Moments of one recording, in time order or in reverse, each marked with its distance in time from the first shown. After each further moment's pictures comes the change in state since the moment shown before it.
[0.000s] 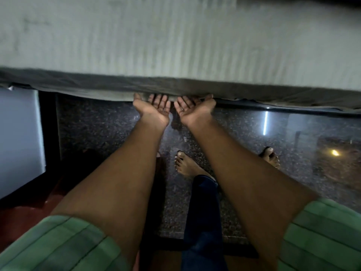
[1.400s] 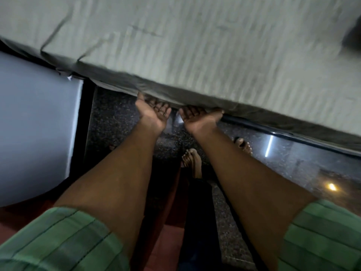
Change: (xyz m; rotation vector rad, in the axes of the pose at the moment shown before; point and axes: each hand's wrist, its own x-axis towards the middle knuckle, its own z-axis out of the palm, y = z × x) left_hand 0.046 0.176 -0.083 0.028 0.006 0.061; right_hand 0.040 0.156 0.084 -0.064 -0.013 0.043
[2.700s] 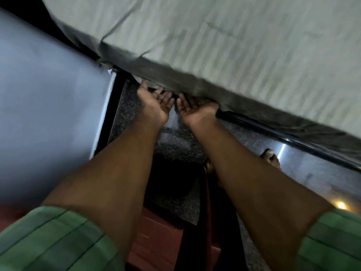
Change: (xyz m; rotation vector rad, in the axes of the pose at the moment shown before) left_hand 0.056 0.107 -0.072 -0.002 0.039 0.034; right_hand 0.026 0.129 0.075 -0.158 0.016 0.037
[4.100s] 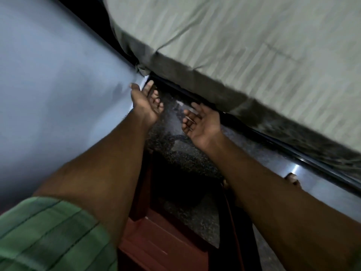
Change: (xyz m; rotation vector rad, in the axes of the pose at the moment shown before) left_hand 0.040 0.093 -0.084 0.033 0.062 0.115; right_hand 0.008 0.067 0.014 -0.573 -0.151 0.127
